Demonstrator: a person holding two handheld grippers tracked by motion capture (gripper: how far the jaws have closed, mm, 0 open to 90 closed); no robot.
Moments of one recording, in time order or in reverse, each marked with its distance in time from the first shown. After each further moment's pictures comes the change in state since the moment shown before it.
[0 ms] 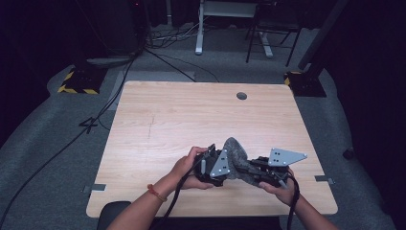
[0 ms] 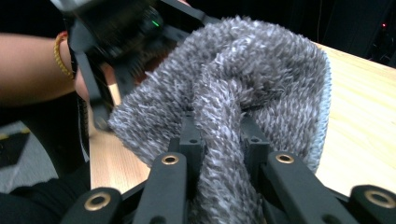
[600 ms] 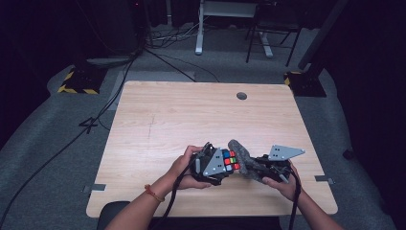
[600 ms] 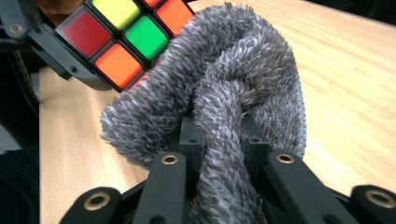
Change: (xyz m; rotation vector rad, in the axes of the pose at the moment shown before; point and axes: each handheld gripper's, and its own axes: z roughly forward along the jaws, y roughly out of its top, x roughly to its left) left arm 0.006 0.000 -0.022 -0.109 0.006 -0.031; right arm -0.034 -0.028 -0.003 0.103 -0.052 0.085
